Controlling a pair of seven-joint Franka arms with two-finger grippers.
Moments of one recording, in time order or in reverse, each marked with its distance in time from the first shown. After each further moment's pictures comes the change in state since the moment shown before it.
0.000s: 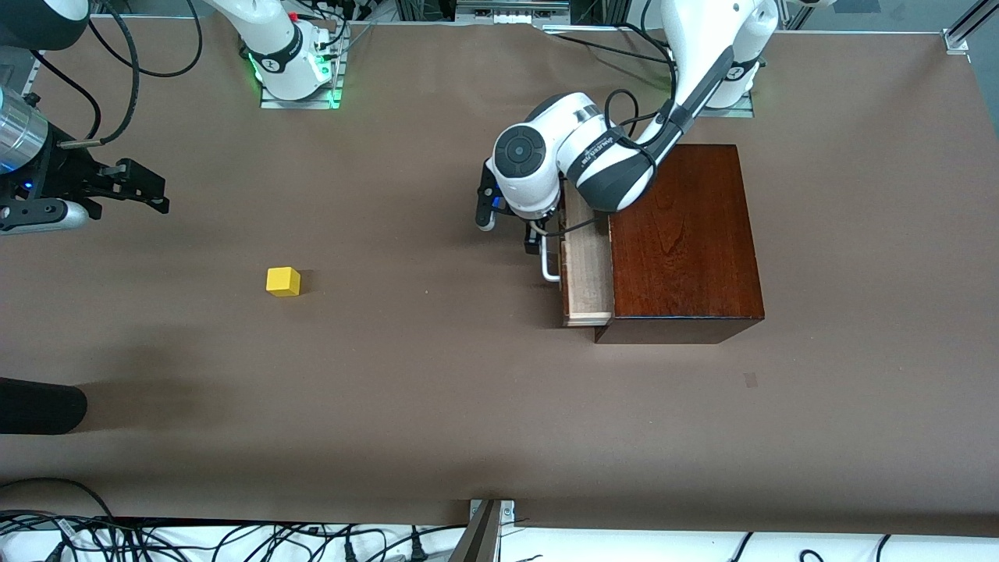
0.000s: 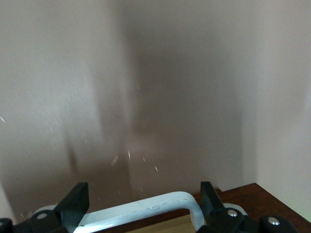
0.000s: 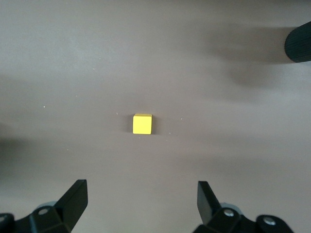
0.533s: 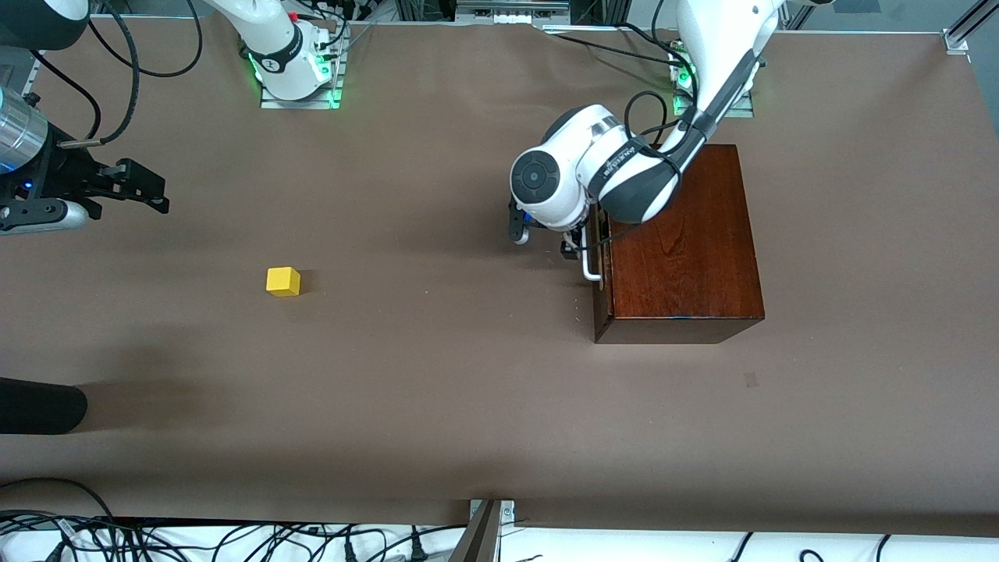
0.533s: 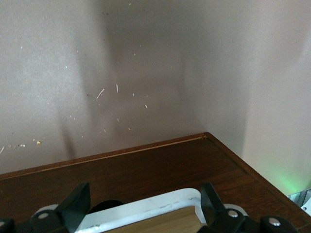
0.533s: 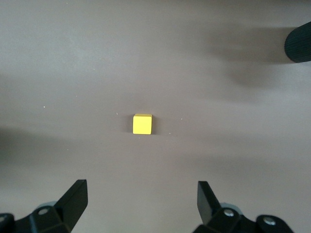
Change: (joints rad) left arm 0.046 -0.005 0.014 0.005 0.054 -0.153 0.003; right arm 0.000 0.000 0.000 0.000 0.000 0.000 0.000
